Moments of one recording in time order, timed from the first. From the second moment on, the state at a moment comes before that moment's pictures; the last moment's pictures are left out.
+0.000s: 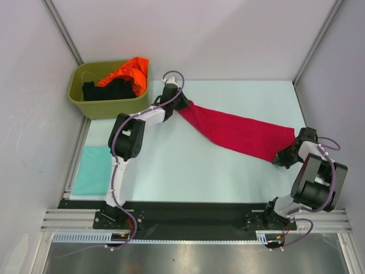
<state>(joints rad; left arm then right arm) -0.42 2.29 1.66 0.15 0.06 -0.66 -0.45 1.50 0.78 -0.51 -0.17 0.65</state>
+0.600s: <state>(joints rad) -0.33 2.43 1.88 0.15 0.04 -0.49 0.34 1.24 0.66 -0.66 -0.18 0.97</state>
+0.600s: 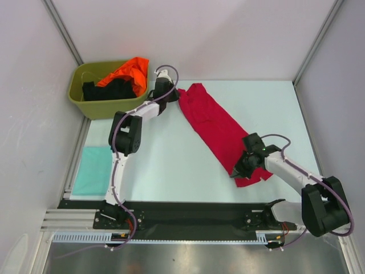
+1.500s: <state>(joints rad) -0.28 1.88 1.66 -0.31 0.18 -0.23 0.64 1.41 0.92 -0.52 -0.47 0.86</state>
